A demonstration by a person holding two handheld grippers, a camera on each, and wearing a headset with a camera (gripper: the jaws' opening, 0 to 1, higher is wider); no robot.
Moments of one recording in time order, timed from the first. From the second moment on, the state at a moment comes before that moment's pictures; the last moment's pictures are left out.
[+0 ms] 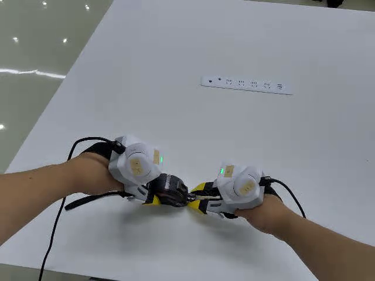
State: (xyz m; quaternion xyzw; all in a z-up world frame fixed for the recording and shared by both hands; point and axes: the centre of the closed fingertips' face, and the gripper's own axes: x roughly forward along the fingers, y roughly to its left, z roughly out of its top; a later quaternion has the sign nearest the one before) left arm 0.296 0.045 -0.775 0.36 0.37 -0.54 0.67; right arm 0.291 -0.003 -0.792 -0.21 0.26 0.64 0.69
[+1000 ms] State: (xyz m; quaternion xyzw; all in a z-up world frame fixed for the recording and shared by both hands) left arm 0.296 0.044 -0.775 0.36 0.37 -0.54 0.66; right arm 0.291 -0.004 -0.792 -0.22 0.24 0.64 0.69
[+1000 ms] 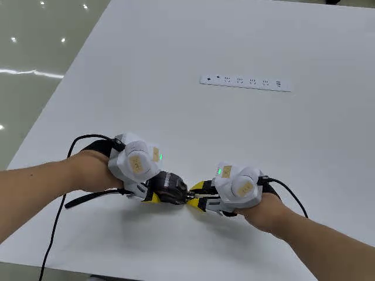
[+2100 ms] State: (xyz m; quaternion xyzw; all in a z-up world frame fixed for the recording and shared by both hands) left arm 0.295 0.043 -0.776 0.37 0.37 -0.54 0.66; right arm 0.290 -0.018 -0.792 -0.24 0.25 0.64 0.69
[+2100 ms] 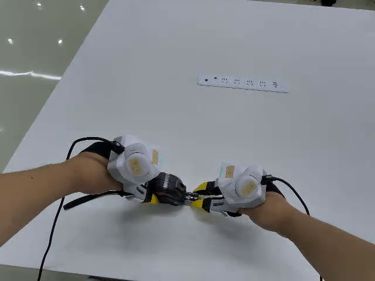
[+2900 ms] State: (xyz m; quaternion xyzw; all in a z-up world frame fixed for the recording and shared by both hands) left arm 0.296 0.041 -0.776 0.36 0.37 -0.54 0.67; right arm 0.292 -0.034 -0.792 -0.24 0.26 0.64 0.69
